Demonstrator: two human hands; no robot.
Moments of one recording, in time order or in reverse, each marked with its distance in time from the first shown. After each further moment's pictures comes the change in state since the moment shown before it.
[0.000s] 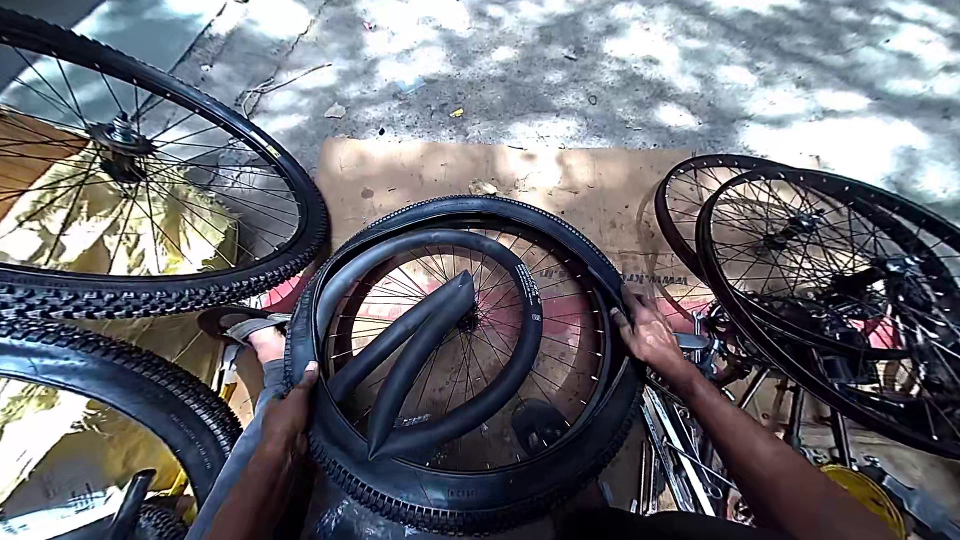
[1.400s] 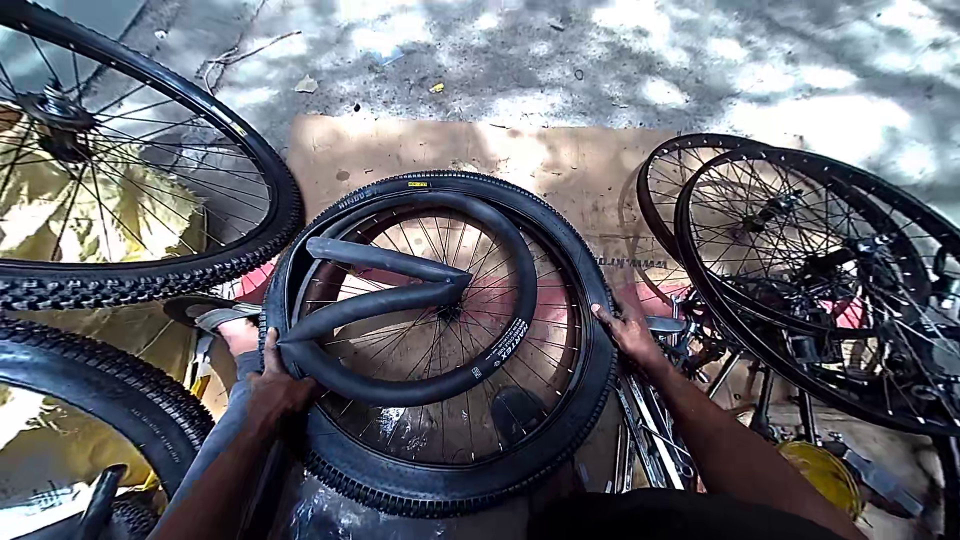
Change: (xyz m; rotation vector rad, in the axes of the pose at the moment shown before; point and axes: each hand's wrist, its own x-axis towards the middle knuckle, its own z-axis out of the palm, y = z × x) left_hand -0.003 0.016 0.012 0.761 -0.042 0.271; right_hand -0.003 0.060 0.034 0.475 -0.071 0.135
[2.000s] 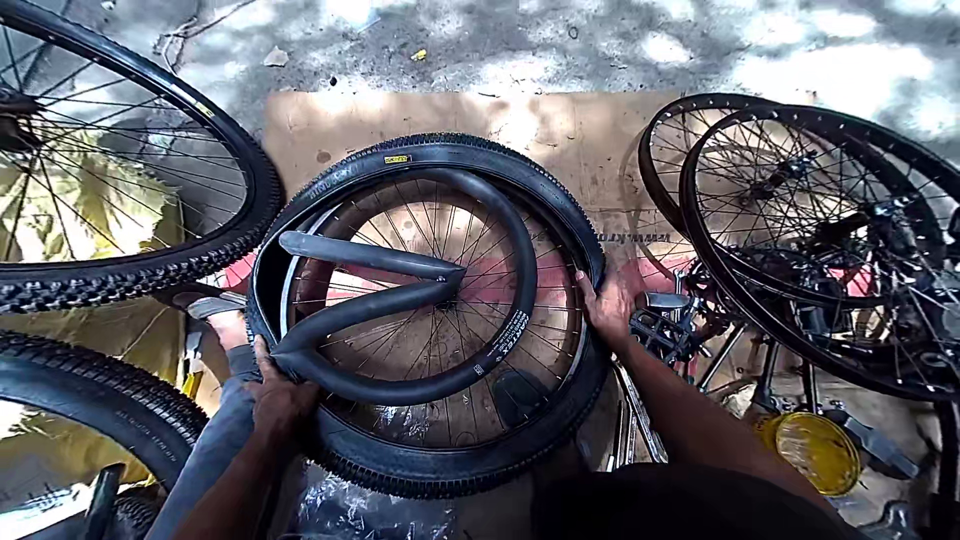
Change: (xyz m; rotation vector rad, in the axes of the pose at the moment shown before) left_hand 0.001 -0.020 0.032 -0.001 0.037 -0.061; right_hand 0.009 -0.025 0.046 -0.303 0.297 0.139
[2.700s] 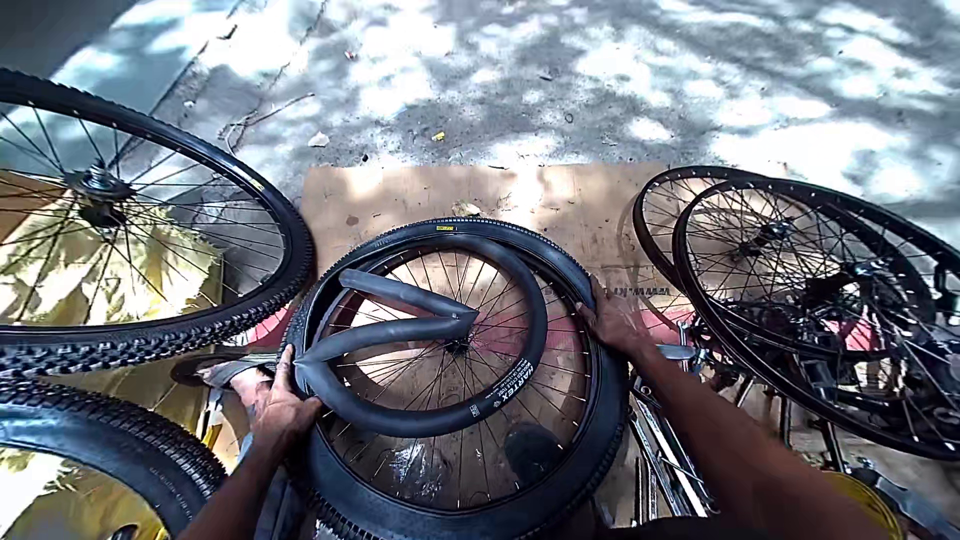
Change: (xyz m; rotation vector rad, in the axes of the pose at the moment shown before) left_hand 0.055 0.023 -0.040 0.031 0.093 0.265; right_hand 0.065 -0.033 -0.028 -0.155 -0.304 -0.156
